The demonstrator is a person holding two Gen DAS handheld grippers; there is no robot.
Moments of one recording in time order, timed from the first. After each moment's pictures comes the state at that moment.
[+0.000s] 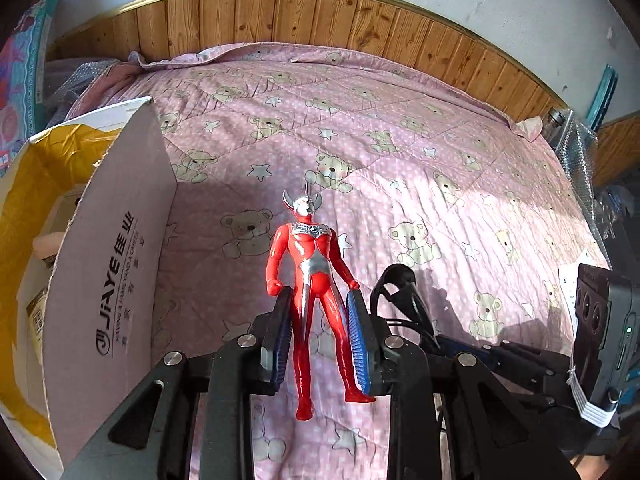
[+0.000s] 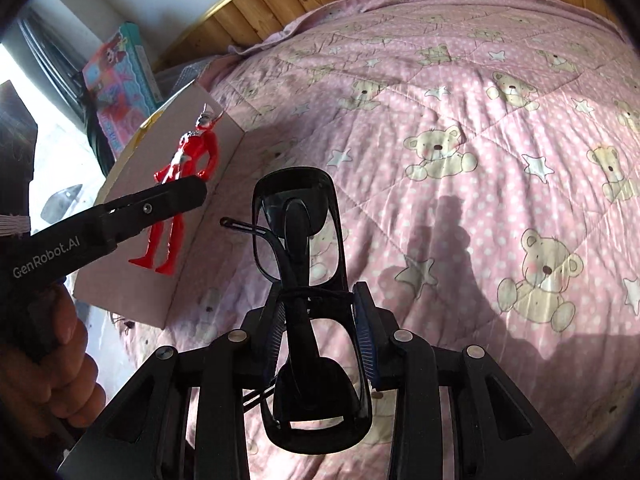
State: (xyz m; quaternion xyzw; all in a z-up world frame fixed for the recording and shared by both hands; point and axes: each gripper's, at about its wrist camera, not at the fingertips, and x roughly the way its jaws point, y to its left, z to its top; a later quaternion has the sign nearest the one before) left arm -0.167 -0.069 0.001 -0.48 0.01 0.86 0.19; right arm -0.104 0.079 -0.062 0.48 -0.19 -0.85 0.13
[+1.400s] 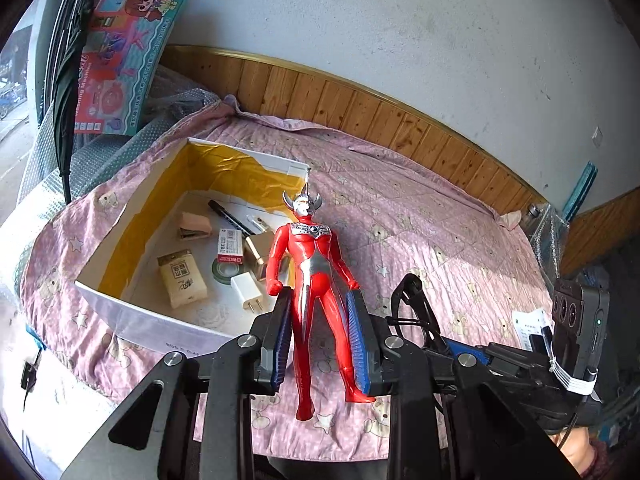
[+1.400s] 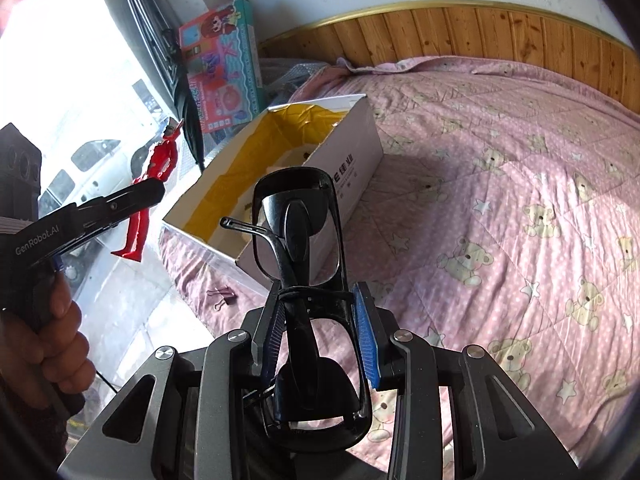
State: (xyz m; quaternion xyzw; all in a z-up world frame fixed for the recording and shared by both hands) left arm -0.055 -0.265 0.096 -0.37 -0.11 0.91 0.15; right arm -0.051 -0.053 0.046 0.43 -0.10 -0.87 0.21
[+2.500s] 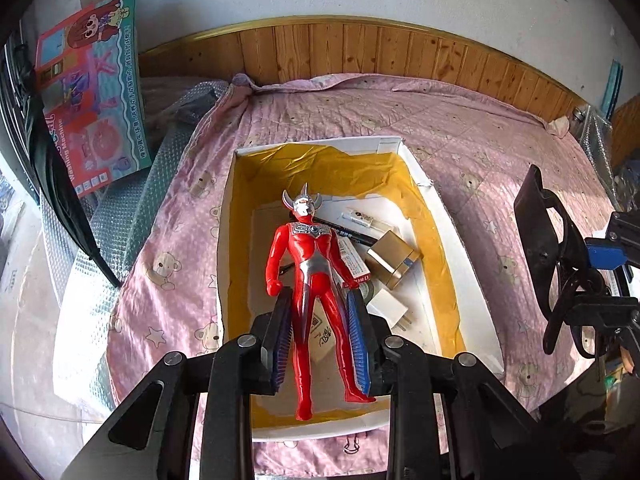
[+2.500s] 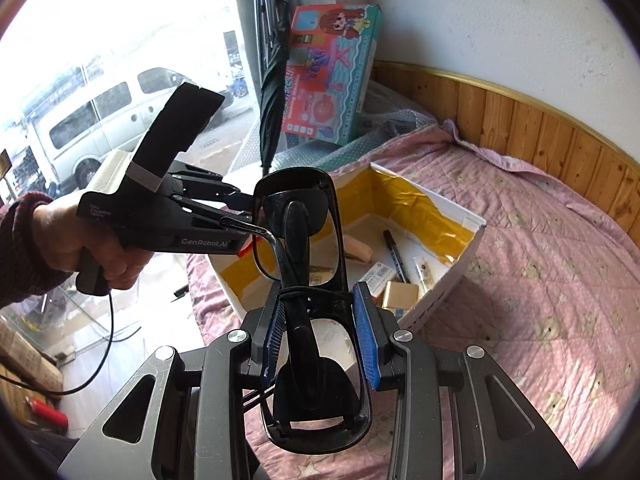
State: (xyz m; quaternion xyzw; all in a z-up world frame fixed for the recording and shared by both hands) left arm -0.184 -0.331 0.080 -0.46 0.09 0.87 0.15; right arm -0.125 -0.164 0.110 0.36 0.07 -0.87 0.34
